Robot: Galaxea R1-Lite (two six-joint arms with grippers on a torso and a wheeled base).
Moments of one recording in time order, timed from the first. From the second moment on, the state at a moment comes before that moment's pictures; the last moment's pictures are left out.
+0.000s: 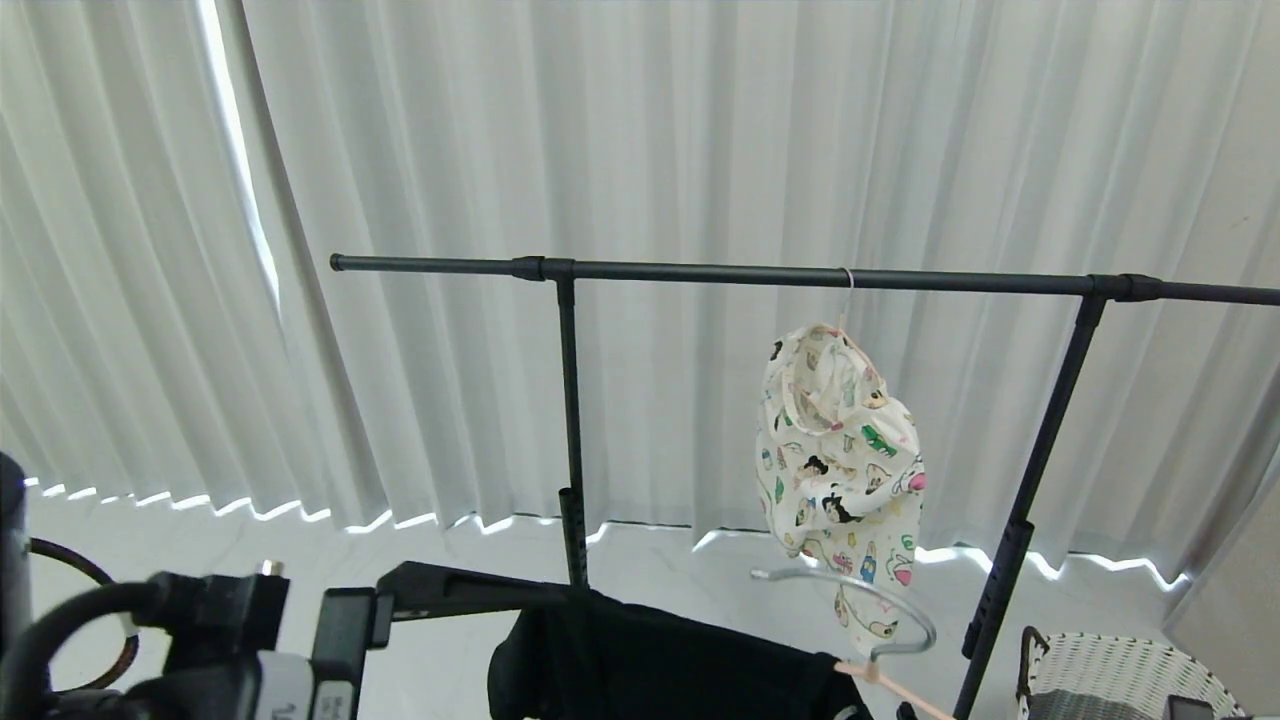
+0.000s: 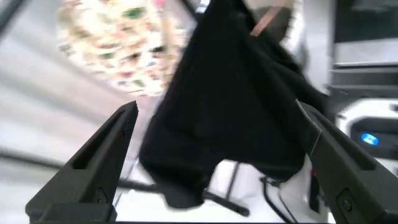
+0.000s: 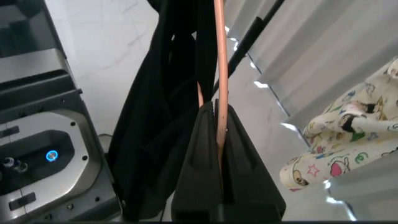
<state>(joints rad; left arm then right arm) -0.88 1.15 -0.64 -0.03 -0.33 0.61 1.05 1.06 -0.15 -0.57 0.03 -0.22</state>
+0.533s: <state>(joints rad) -0.99 1.36 -0.70 -0.05 -0.33 0.61 1.10 0.98 -0.08 -0.57 0.03 -0.32</state>
